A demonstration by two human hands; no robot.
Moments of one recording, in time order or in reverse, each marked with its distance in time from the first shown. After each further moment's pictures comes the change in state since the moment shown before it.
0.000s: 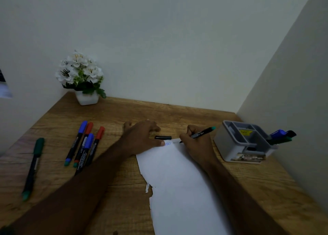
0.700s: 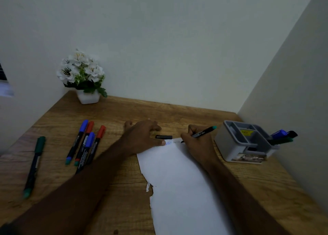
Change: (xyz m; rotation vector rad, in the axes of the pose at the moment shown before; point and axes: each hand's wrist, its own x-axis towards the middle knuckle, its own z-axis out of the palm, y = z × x) left_hand -0.003 0.003 -0.003 -0.026 -0.002 -0.010; right_hand -0.001 -0.004 0.000 0.004 0.003 0.001
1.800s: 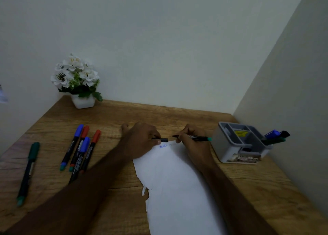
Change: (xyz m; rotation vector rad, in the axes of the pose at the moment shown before) left_hand -0.009 0.016 -0.005 0.023 0.131 0.092; right_hand -0.010 -0.015 -0.005 -0.018 0.014 -0.095
